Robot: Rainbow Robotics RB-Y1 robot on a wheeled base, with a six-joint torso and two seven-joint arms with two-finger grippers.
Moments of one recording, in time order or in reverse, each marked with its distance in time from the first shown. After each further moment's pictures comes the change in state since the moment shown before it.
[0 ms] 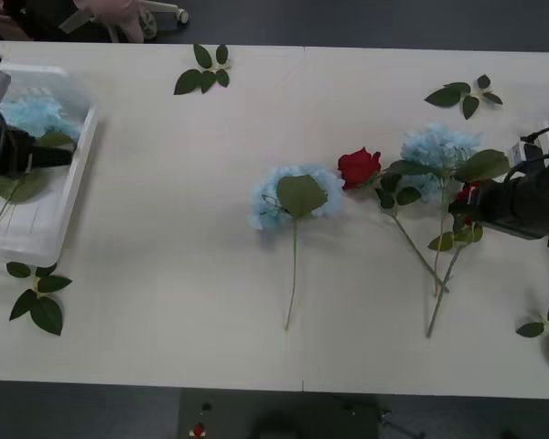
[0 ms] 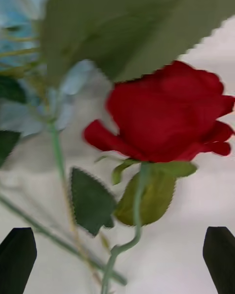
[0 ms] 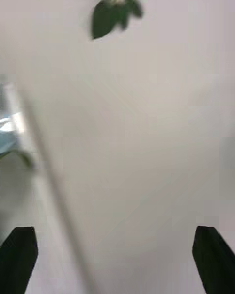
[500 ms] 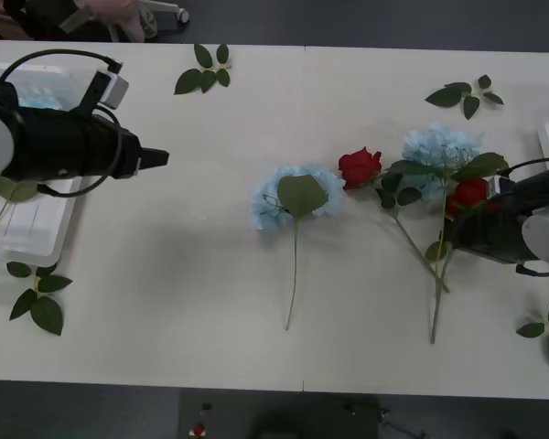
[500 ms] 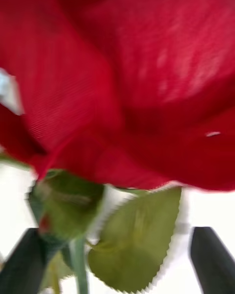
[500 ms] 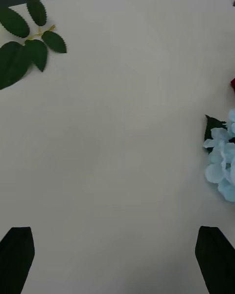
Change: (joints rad) right arm -0.066 0.041 0.230 0.188 0.015 -0.192 -0.025; left arm 0.057 -0.594 0.385 -0.208 -0.873 0.270 0.258
